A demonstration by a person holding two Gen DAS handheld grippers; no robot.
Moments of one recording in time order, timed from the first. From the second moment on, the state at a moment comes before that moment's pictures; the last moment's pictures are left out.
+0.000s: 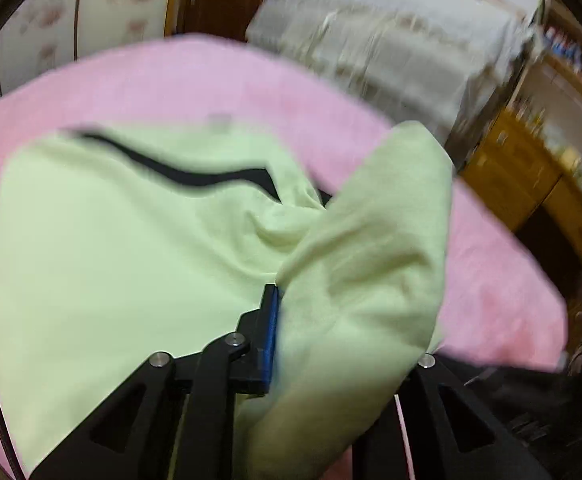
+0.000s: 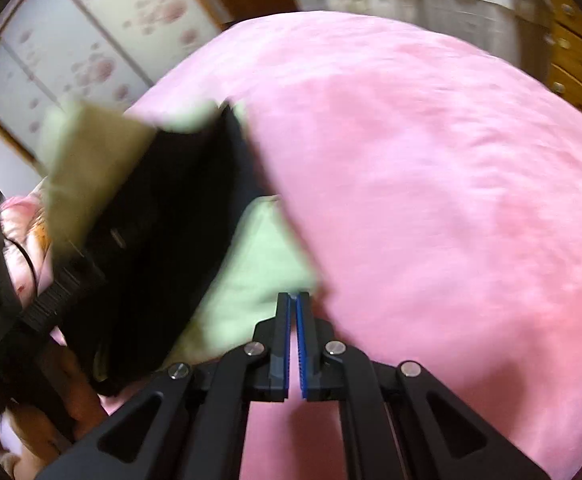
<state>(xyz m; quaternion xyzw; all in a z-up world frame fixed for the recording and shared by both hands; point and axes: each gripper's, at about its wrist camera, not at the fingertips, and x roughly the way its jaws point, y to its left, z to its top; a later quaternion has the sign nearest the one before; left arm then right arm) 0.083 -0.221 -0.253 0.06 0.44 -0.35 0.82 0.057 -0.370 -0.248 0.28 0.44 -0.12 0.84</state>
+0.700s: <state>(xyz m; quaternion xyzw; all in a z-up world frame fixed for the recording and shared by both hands) 0.070 -0.143 -0.192 -0.08 0.51 -0.33 0.79 0.079 -0.383 -0.176 0.25 0.43 -0.10 0.86</state>
